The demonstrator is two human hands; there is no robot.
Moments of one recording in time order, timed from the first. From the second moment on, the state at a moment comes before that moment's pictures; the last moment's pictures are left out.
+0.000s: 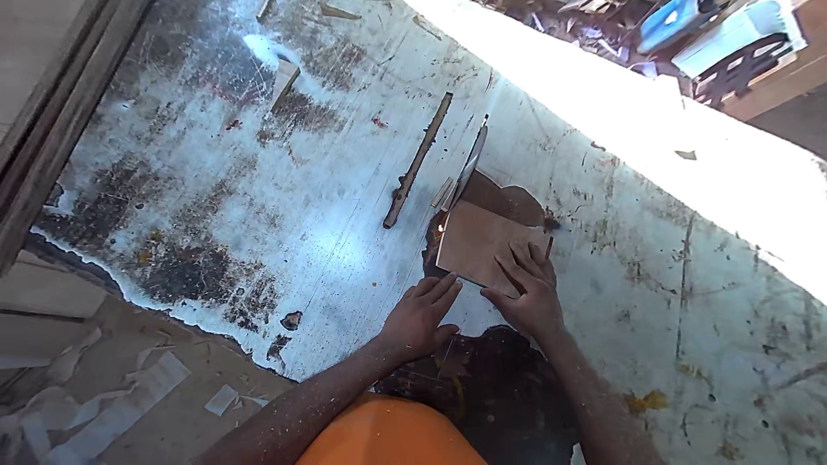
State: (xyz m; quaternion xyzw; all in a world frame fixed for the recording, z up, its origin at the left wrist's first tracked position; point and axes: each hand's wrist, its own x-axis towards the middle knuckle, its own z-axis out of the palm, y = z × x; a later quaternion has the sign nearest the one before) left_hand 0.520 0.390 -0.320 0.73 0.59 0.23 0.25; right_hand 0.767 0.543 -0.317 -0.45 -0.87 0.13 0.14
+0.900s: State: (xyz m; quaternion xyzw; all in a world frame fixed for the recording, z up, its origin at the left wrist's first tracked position) left_hand 0.522 0.385 -0.322 0.72 0.62 0.21 0.22; right_hand 0.745 0.520 -0.326 -0.49 -0.85 0.10 0.19
